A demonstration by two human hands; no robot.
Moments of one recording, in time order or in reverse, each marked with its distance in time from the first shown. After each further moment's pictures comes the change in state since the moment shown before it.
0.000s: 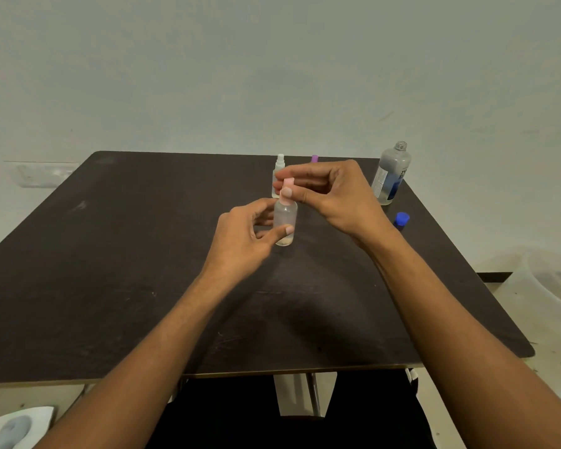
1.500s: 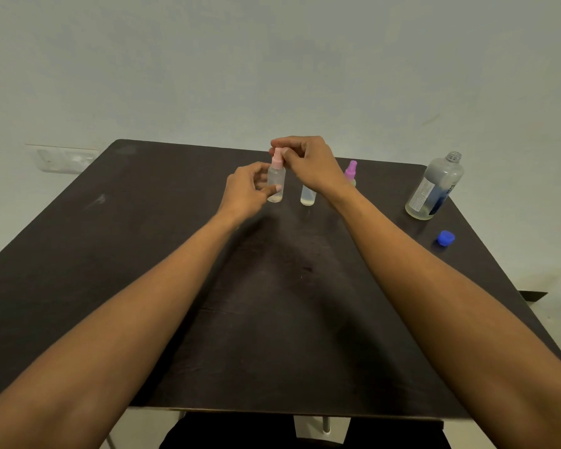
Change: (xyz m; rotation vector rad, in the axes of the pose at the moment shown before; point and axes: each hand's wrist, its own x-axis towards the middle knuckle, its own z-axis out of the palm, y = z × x) left_hand 0.136 -0.096 -0.021 -0.006 0.072 -0.173; right_hand 0.154 0.070 0.066 -0.218 0.035 0.130
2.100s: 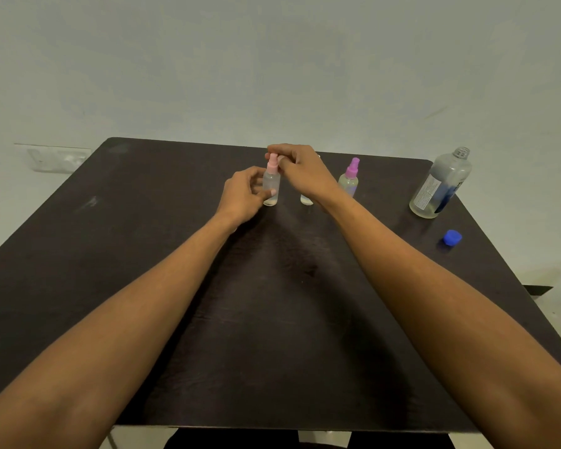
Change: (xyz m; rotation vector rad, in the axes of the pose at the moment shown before) left_hand 0.019 -0.023 0.010 0.023 -0.042 -0.054; right_hand 0.013 0.021 0.018 0.044 -0.093 0.080
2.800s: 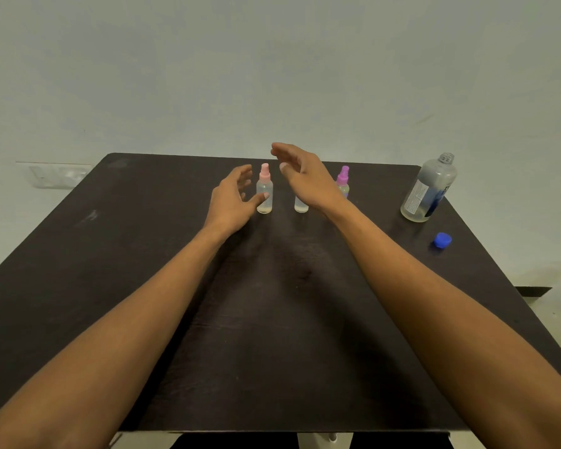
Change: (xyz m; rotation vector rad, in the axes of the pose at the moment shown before) left_hand -0.010 0.005 -0.011 0.005 0.084 0.064; right_hand -0.022 -0.008 -0.021 -0.042 0.041 -0.093
